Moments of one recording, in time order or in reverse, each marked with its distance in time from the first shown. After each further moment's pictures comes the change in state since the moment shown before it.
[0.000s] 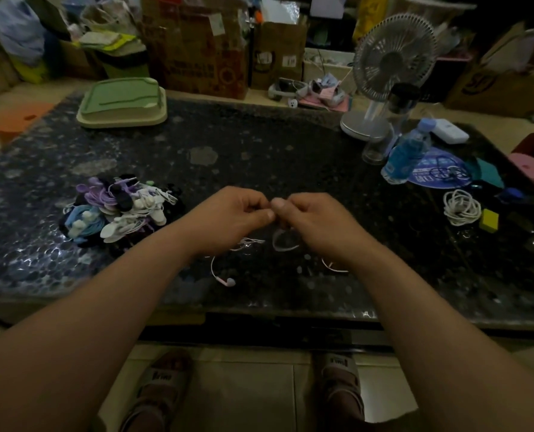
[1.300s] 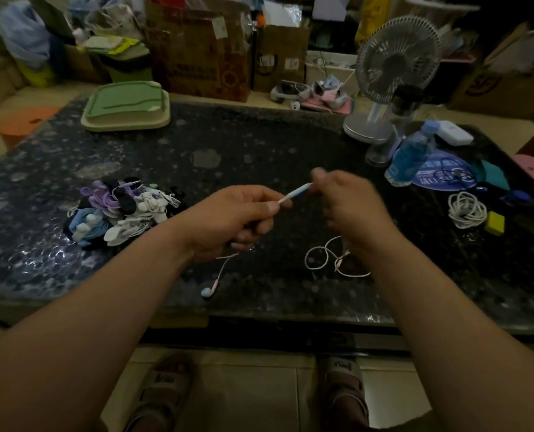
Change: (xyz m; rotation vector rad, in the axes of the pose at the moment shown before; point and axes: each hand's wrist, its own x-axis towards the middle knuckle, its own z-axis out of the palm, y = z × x) left_hand 0.000 0.003 -0.004 -0.662 -0.198 -0.161; right_hand 0.018 0.014 -0.020 0.400 0.293 0.133
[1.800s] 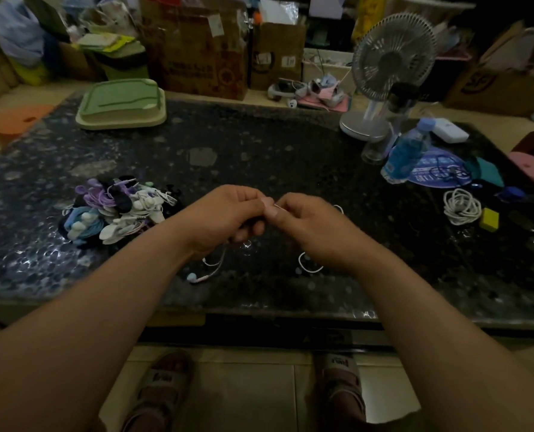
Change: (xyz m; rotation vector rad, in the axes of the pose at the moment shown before) left_hand 0.002 -0.001 0.003 0.218 0.111 0.037; right_hand -0.023 0.003 0.019 -0.351 -0.386 -0.201
